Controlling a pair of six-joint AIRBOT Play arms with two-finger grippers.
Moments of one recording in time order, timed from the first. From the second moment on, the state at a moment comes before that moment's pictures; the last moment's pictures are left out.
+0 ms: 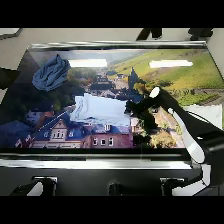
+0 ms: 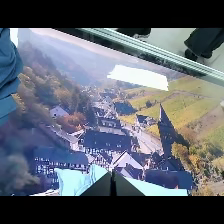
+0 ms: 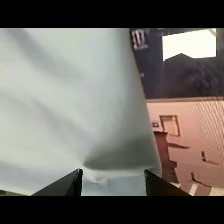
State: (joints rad) left arm 0.29 -0.88 1.26 0.86 -1.03 -1.33; right arm 0.20 -1.72 1.35 -0.96 1.07 1.75
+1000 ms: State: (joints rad) left arm 0.29 -0.89 1.26 0.86 -1.03 -1.33; right arm 0.11 -1.76 1.46 -0.76 1.11 1.66
